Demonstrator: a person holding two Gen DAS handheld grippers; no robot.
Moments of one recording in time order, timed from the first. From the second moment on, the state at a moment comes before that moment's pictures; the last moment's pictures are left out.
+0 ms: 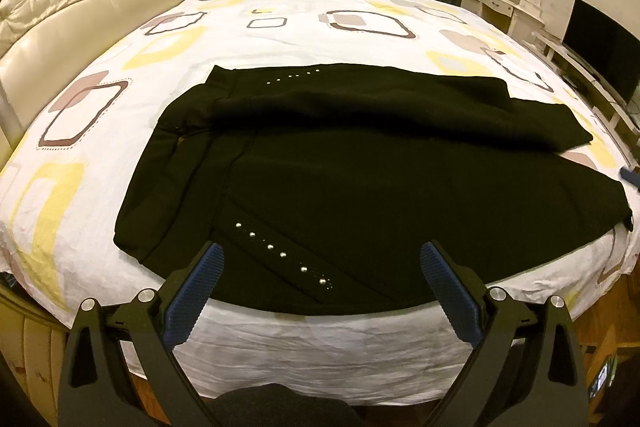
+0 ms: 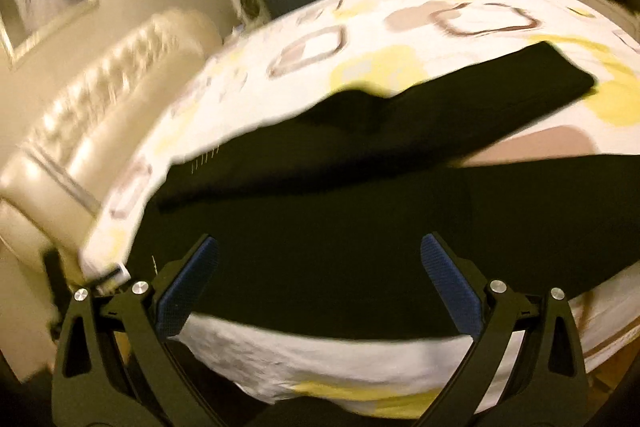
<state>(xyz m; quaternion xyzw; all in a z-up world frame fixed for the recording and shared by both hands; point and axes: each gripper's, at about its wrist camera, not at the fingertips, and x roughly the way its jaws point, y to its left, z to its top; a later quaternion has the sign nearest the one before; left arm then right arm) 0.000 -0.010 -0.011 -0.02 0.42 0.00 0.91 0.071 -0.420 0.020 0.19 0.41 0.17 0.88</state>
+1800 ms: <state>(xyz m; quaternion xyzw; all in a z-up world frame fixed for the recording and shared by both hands) 0.066 0.070 -0.022 -0.05 0.45 0.01 0.89 0.197 -0.653 -0.011 0.19 0.42 0.00 0.89</state>
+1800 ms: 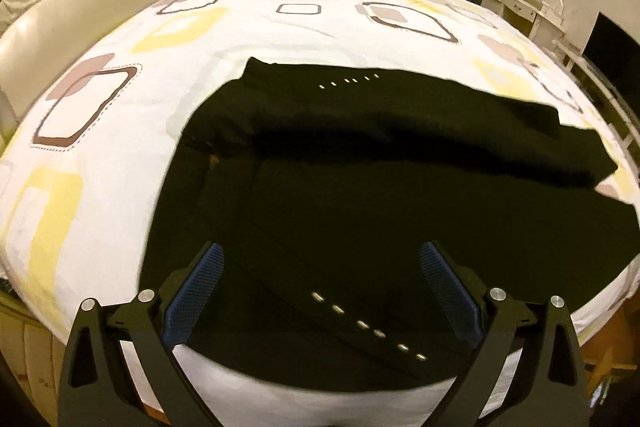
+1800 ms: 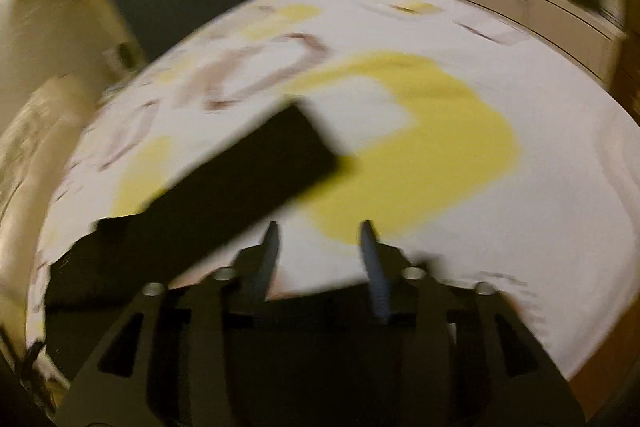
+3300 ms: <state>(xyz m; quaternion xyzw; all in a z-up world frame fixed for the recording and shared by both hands) 0.289 0.200 -0.051 -0.15 0.56 -0.14 0.80 0.377 -0.255 -0.067 -0.10 0.57 0.30 0.76</state>
